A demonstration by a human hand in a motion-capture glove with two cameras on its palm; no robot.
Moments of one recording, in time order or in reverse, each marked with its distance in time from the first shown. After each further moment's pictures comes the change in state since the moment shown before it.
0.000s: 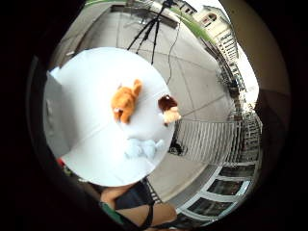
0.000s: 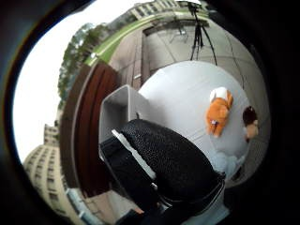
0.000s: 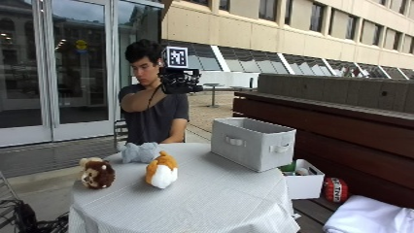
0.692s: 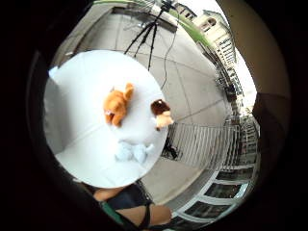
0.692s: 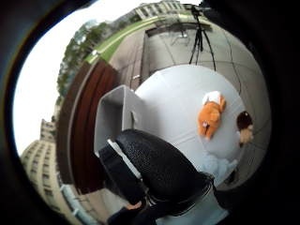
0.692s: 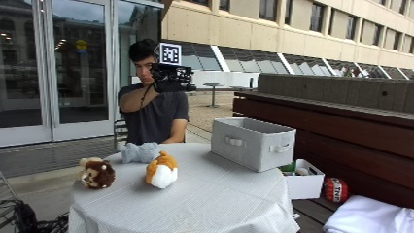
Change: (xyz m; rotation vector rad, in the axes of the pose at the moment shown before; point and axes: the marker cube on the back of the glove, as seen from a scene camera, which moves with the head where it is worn) arm 0.030 -0.001 -0.009 0.045 0.037 -0.017
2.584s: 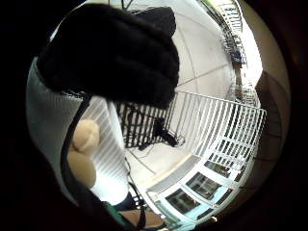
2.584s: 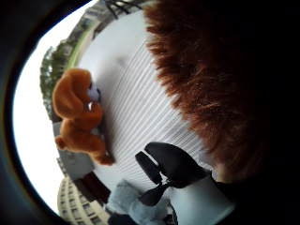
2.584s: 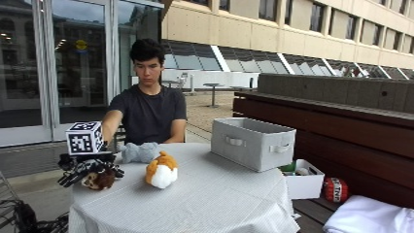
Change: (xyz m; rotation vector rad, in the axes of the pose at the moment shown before) arm 0.271 0.037 0.297 -0.392 -0.056 0.331
